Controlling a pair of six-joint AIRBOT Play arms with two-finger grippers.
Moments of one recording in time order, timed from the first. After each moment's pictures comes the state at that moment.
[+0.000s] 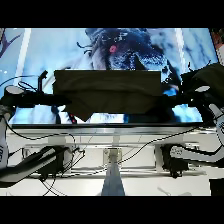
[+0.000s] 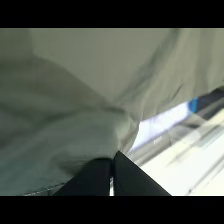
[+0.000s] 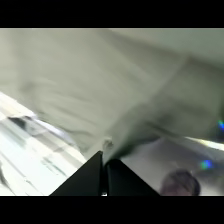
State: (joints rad) left arm 0.28 -1.16 0.71 0.74 -1.26 -0.85; right arm -0.35 -1.40 0.73 -0.72 1.30 0.84
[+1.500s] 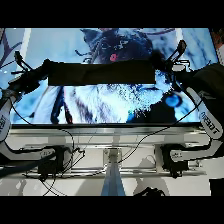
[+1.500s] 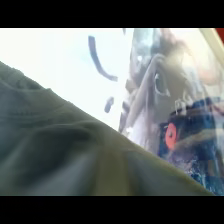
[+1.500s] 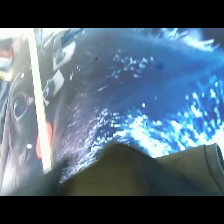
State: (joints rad) left arm 0.26 -1.49 0.89 -0.07 -0.61 -0.53; right arm 0.07 -1.55 1.04 -0.36 0.17 1.06
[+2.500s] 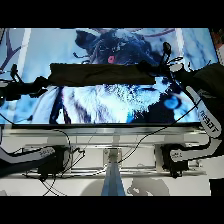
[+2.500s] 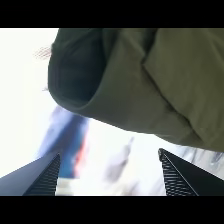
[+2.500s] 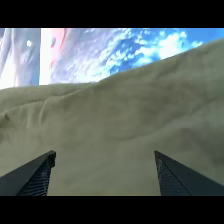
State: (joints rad) left arm 0.48 -1.43 0.89 0.73 -0.94 -1.07; right arm 0.08 -1.56 1.06 -0.57 0.54 1.06
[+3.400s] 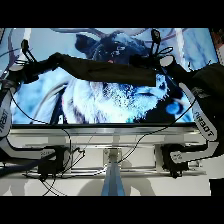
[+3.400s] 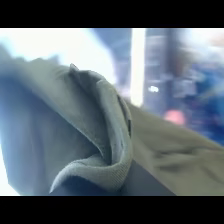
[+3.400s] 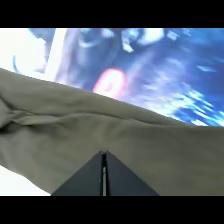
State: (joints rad) left arm 0.22 -1.52 1.09 0.30 -0.72 -0.68; right arm 0.24 -1.57 1.22 -0.65 0.49 1.06
